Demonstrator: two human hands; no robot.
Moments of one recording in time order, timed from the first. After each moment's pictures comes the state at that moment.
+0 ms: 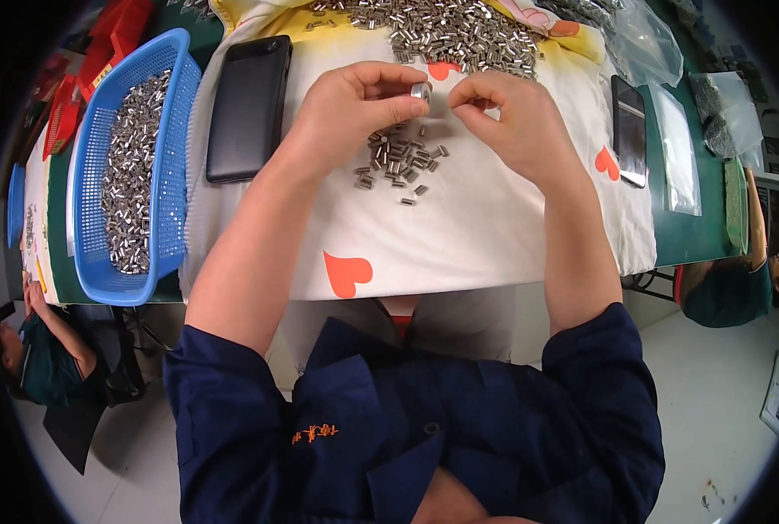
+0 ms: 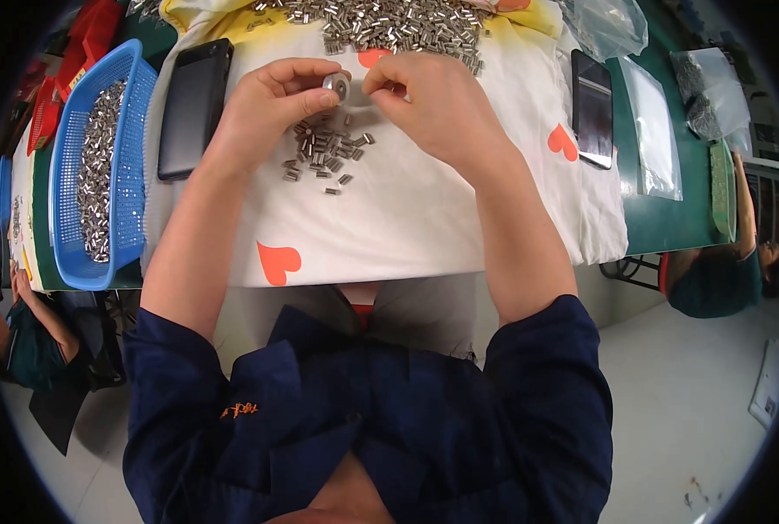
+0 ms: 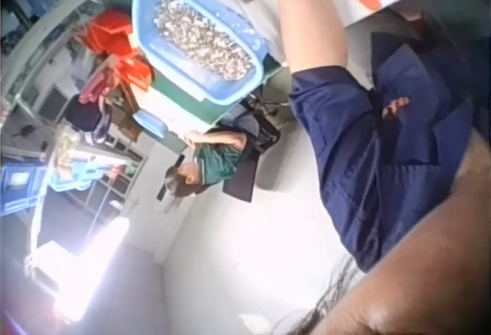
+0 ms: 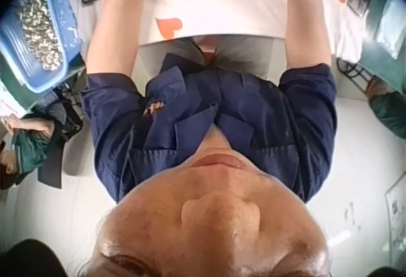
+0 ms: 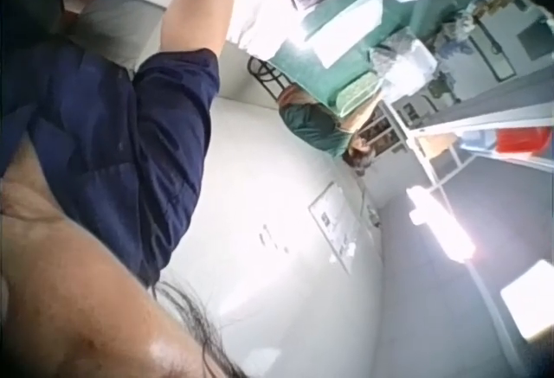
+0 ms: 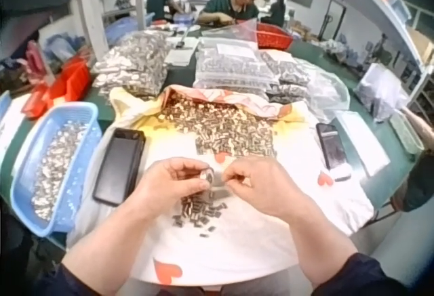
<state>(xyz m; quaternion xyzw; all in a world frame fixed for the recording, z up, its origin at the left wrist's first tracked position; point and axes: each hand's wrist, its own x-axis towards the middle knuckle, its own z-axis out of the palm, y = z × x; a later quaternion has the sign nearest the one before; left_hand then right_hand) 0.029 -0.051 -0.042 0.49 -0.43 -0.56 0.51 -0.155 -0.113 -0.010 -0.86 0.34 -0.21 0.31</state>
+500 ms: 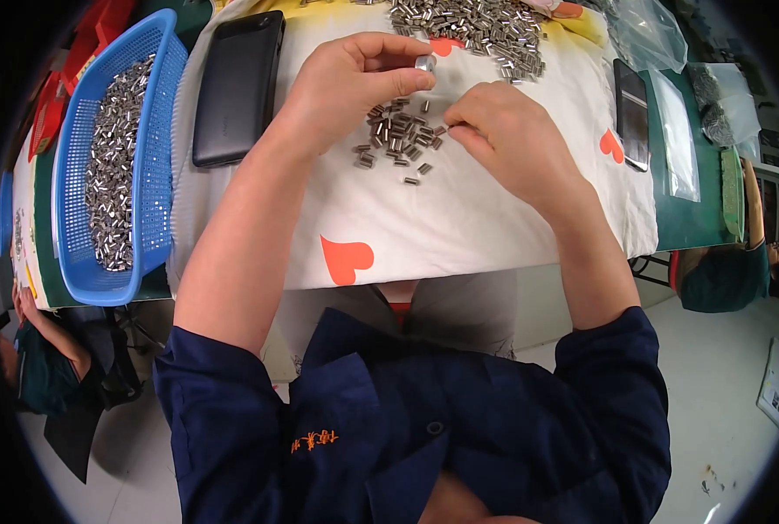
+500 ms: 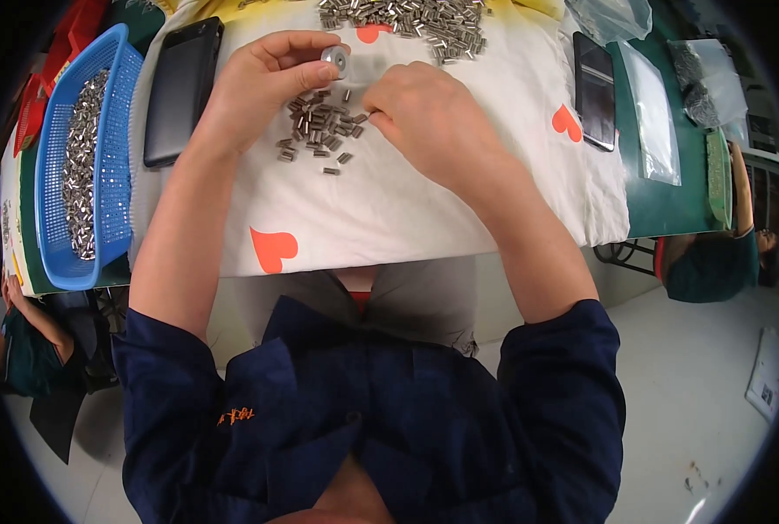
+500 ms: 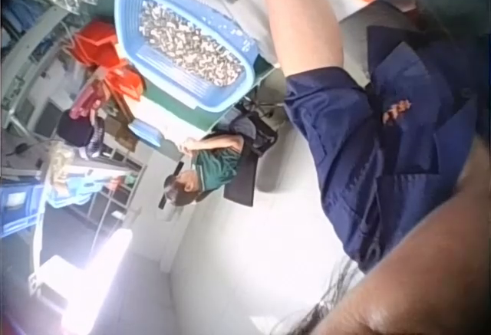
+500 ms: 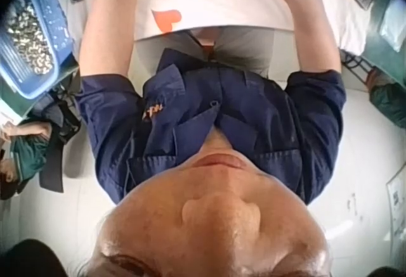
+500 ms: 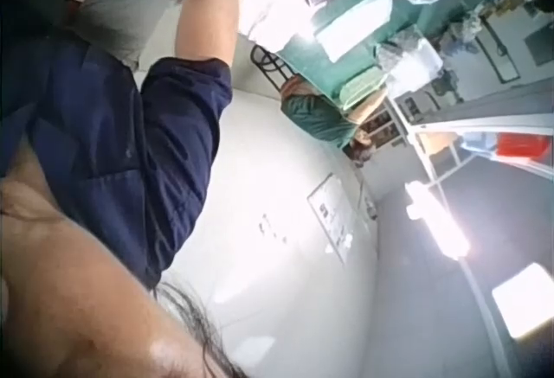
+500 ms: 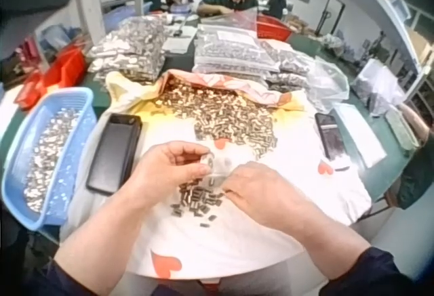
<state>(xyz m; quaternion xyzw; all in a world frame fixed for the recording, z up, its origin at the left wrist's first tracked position) 0.029 -0.050 -0.041 0.50 -0.45 -0.54 0.51 -0.162 -0.087 -0.019 -0.94 0.27 -0.14 0.18</state>
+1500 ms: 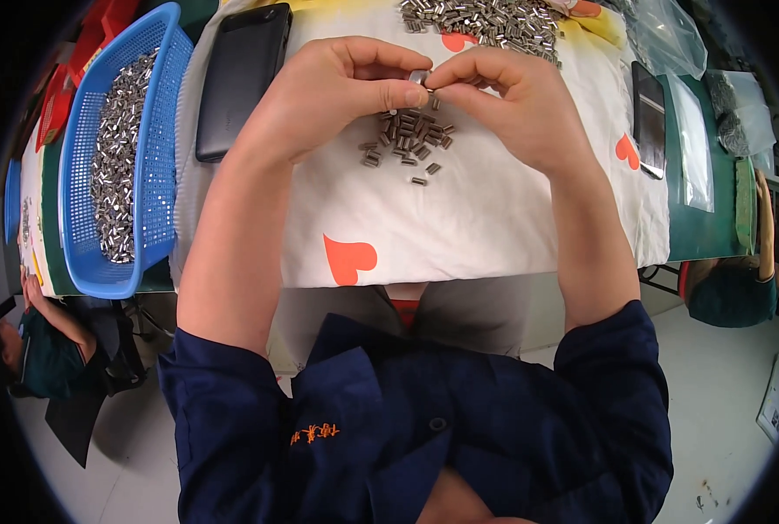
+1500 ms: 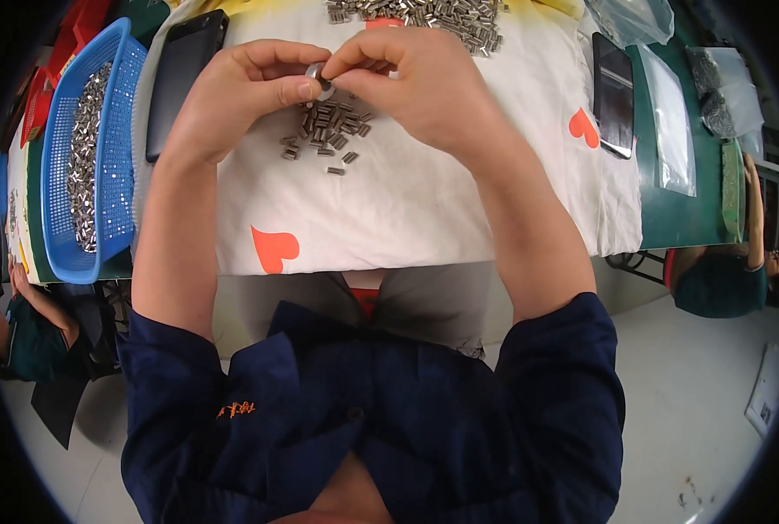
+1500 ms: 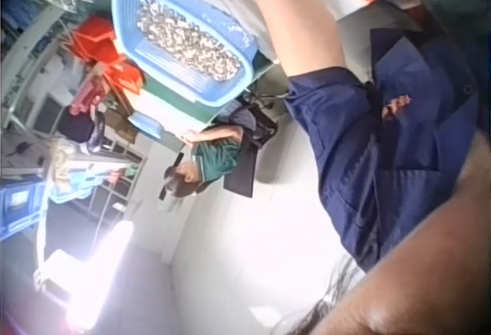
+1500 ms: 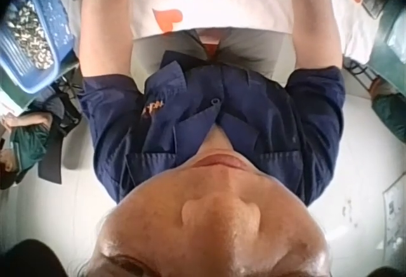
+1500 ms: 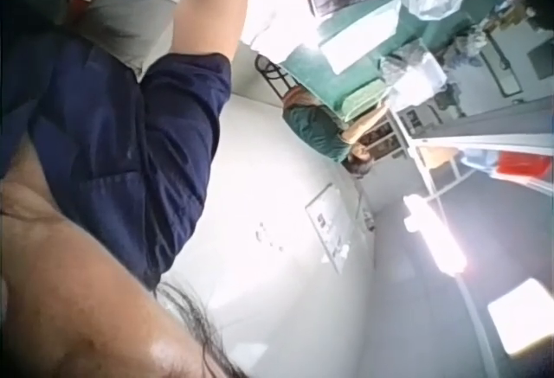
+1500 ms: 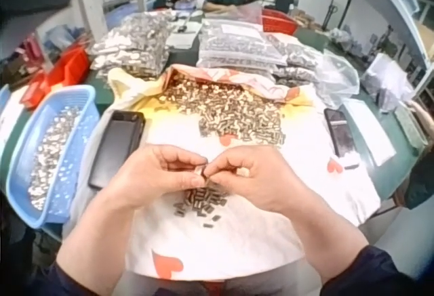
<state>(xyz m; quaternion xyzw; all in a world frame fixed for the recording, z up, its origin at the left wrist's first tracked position) 0.041 -0.036 -0.019 0.52 -0.49 -0.55 0.43 -0.139 -0.101 -0.016 -0.79 0.29 -0.27 0.46</state>
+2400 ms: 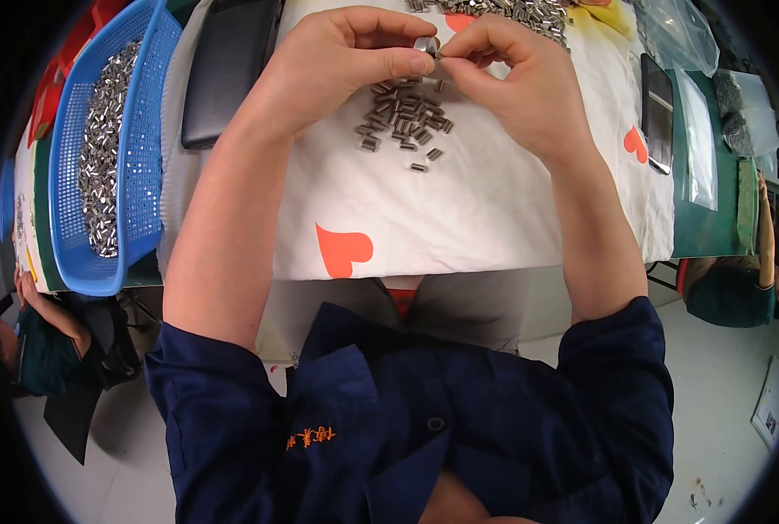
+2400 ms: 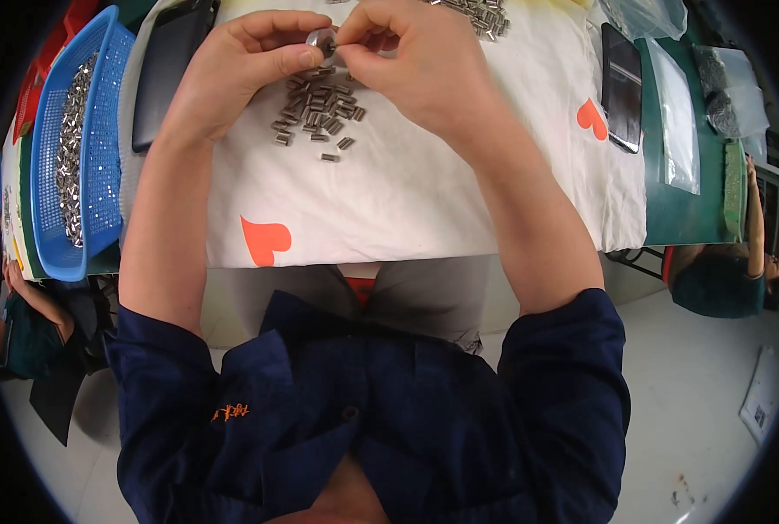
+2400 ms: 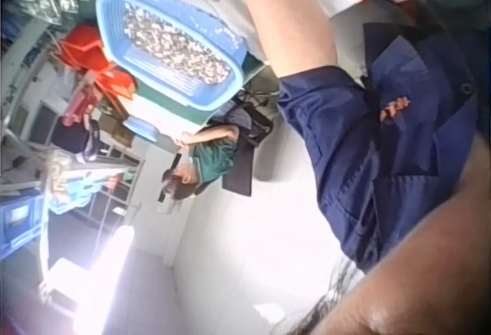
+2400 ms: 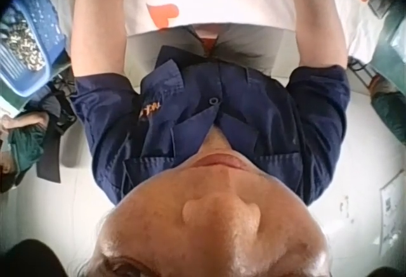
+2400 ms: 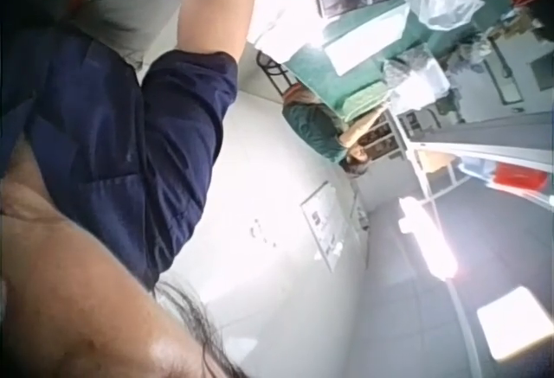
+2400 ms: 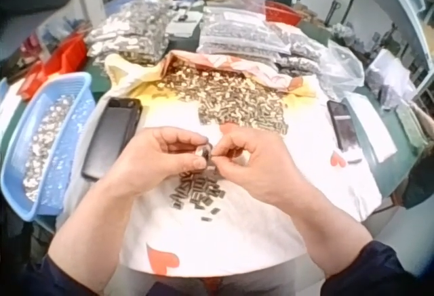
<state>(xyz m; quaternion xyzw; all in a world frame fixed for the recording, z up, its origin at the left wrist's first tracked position) 0.041 -0.048 -0.033 0.50 -0.37 -0.63 0.46 -0.135 -0.102 -0.021 -0.82 0.31 -0.27 0.39</state>
